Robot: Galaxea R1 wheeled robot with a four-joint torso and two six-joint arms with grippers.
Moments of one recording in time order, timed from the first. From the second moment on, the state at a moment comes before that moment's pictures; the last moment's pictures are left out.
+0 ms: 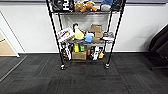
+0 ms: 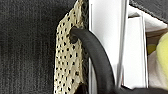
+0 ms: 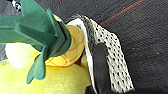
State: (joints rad) left arm 0.82 2.64 -2.15 -0.32 0.42 -0.04; right arm -0.89 2.64 -2.01 0.22 -0.12 0.30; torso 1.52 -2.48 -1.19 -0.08
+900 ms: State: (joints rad) left arm 0.81 2.56 -2.04 -0.31 0.39 -0.03; right arm -0.89 2.62 -1.93 0.22 -0.12 0.30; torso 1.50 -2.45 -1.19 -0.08
